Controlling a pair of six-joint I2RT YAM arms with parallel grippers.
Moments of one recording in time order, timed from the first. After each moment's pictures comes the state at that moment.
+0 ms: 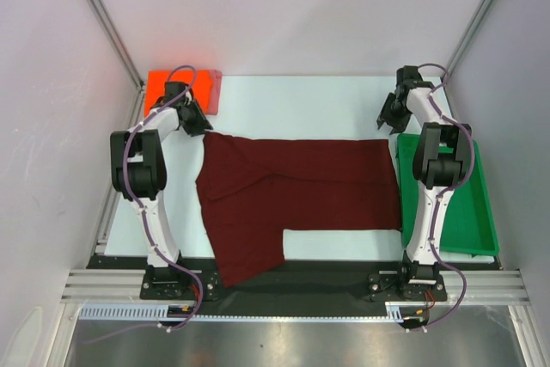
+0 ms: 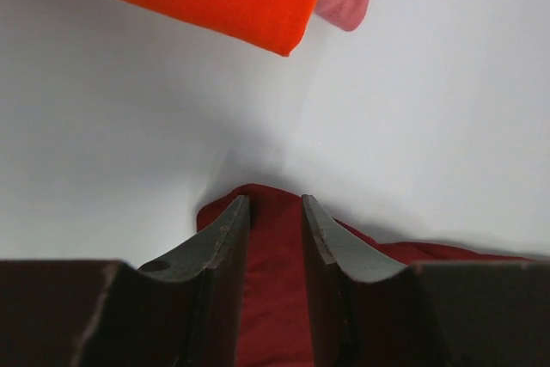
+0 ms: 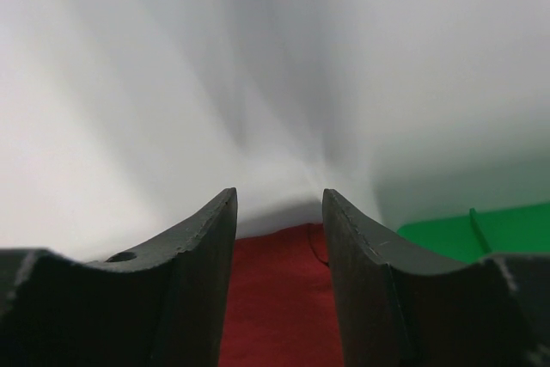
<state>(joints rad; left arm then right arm) 0.04 2.09 1.53 -0.37 0.19 -0.48 -0.05 2.27 1.91 -0.79 0.01 0.39</state>
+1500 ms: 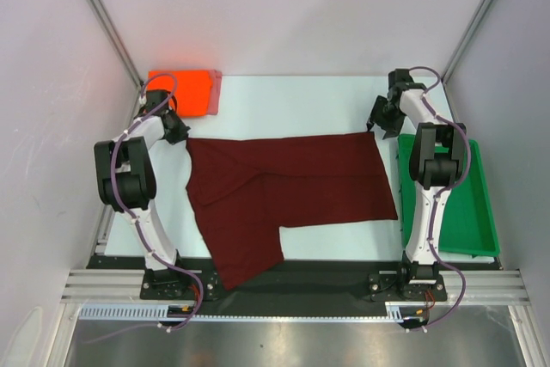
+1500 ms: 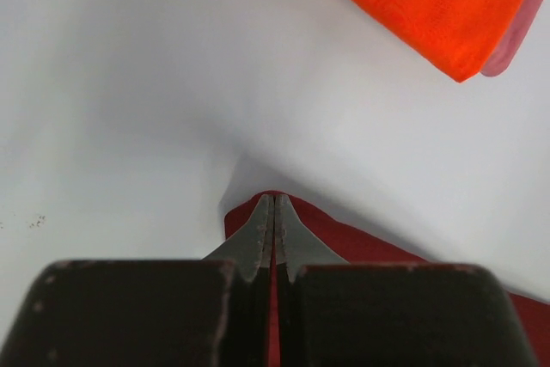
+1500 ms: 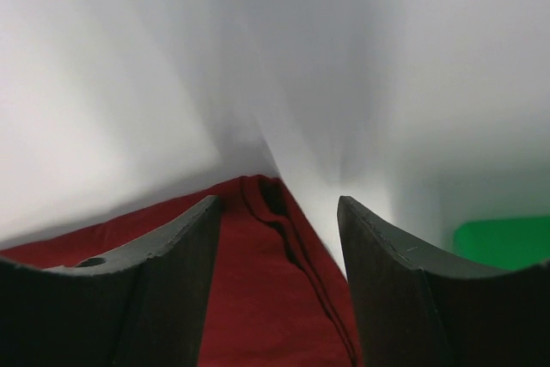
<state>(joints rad) 0.14 1.97 1.37 -0.34 0.02 -0.53 -0.01 2.27 1.89 -0.80 -0.03 0.39</state>
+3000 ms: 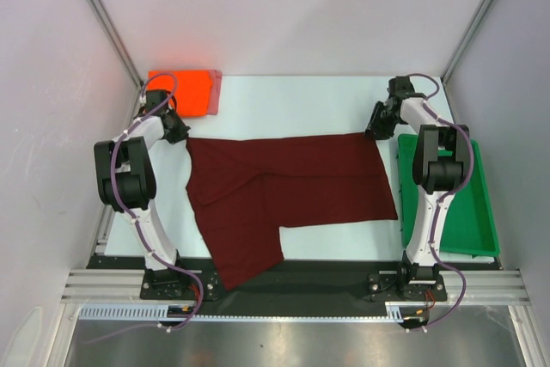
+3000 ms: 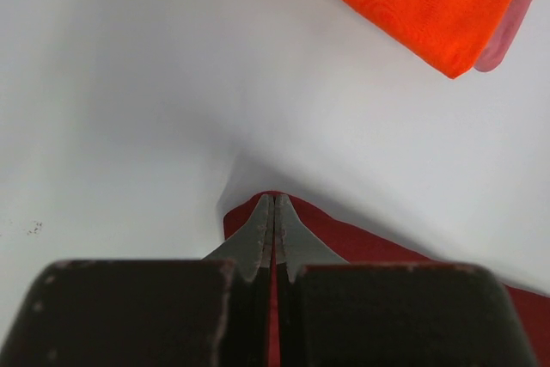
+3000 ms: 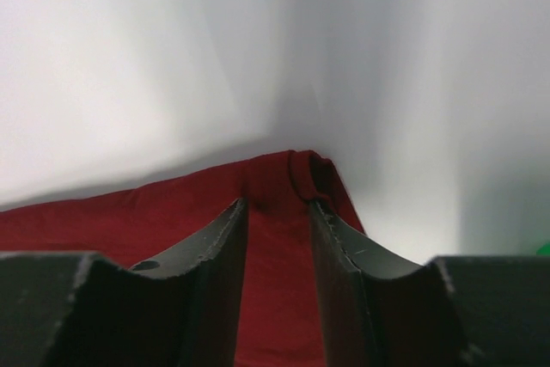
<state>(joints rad) 0.14 1.97 1.37 -0.32 0.04 -0.50 -0.01 2.18 1.70 -0.64 -0.20 0.39</state>
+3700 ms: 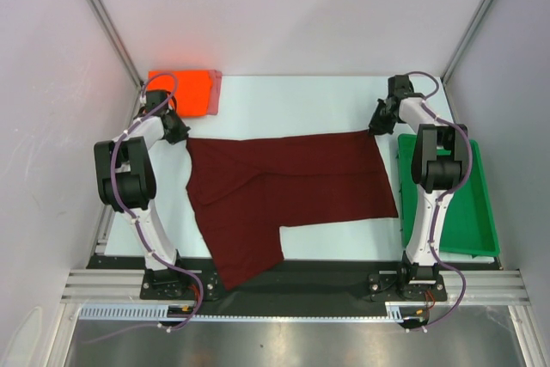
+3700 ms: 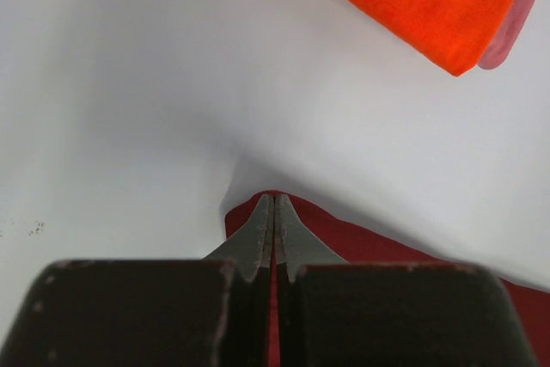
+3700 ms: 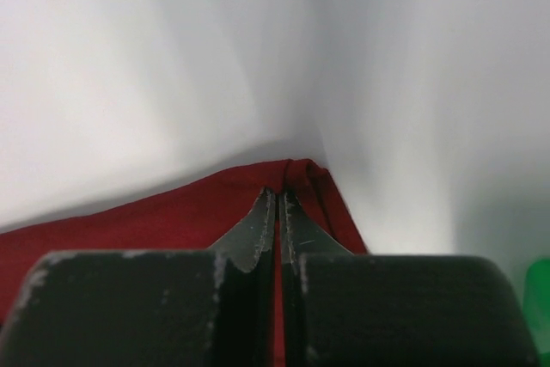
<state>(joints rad) 0.14 1.97 1.36 -0.32 0.04 -0.50 -0.01 2.20 1.71 -0.58 -0.15 0.42</state>
